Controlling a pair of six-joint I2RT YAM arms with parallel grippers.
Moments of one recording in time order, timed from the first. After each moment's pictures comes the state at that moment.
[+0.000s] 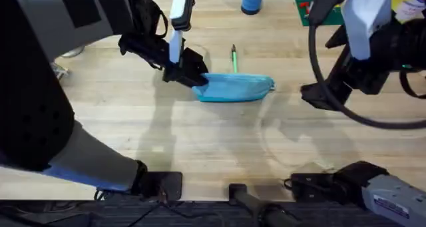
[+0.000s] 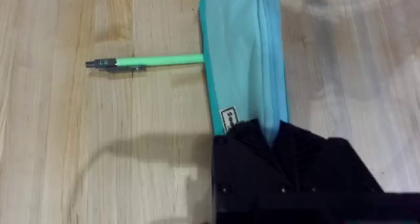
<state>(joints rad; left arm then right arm) -0.07 1.74 1.14 -0.98 0.85 1.54 0.37 1.07 1.24 -1.22 -0.01 -0.68</state>
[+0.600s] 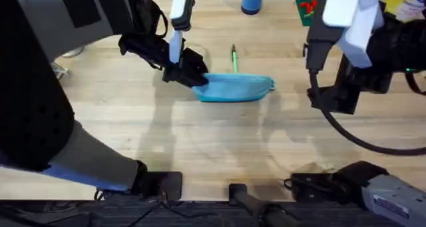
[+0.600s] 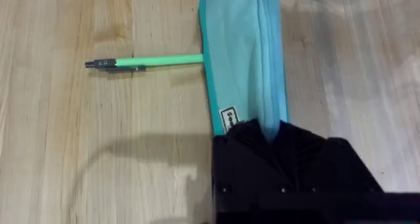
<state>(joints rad) -0.07 1.74 1.14 -0.98 0.85 1.54 0.37 1.07 1.24 -1.22 -0.01 -0.97</state>
